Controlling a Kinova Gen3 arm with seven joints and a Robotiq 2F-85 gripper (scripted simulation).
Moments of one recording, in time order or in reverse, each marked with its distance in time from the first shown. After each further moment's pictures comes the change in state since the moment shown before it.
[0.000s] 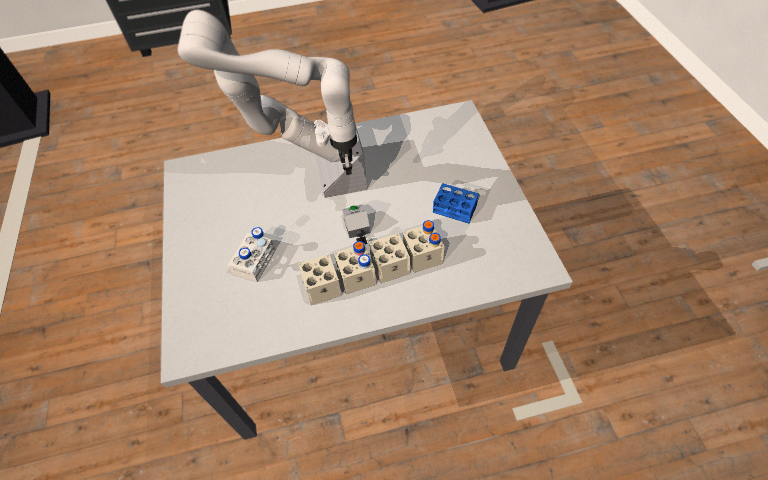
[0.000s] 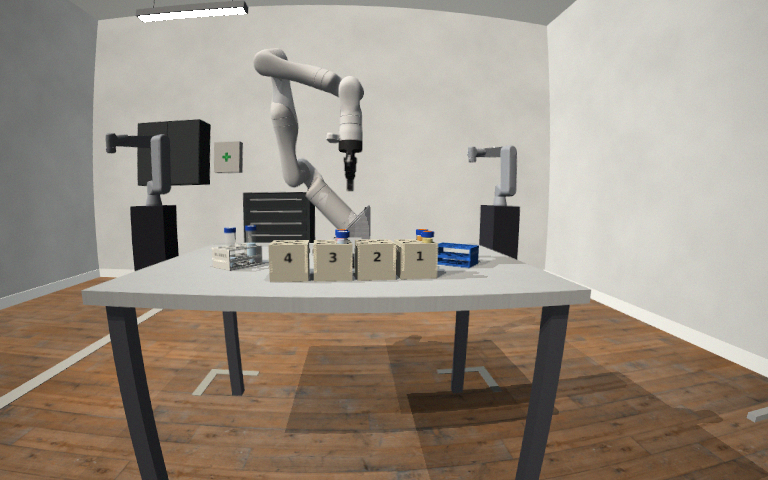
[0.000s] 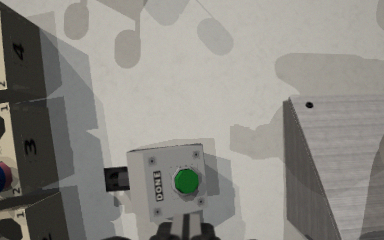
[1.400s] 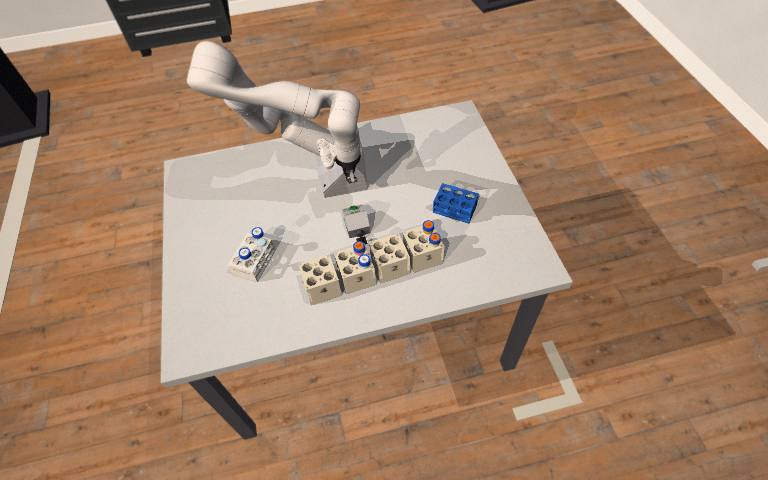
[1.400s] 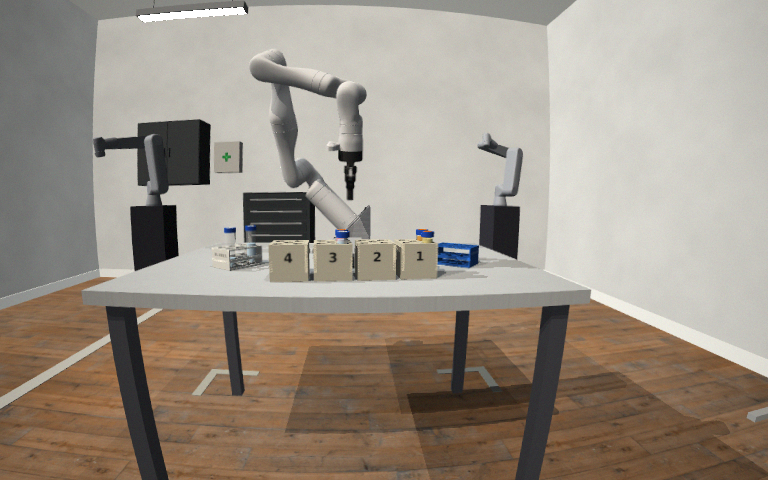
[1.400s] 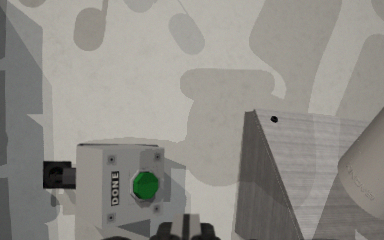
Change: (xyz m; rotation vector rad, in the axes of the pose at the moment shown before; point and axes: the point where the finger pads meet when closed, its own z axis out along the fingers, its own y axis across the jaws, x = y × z) arm 0.000 -0.001 0.028 -0.263 0.013 -0.124
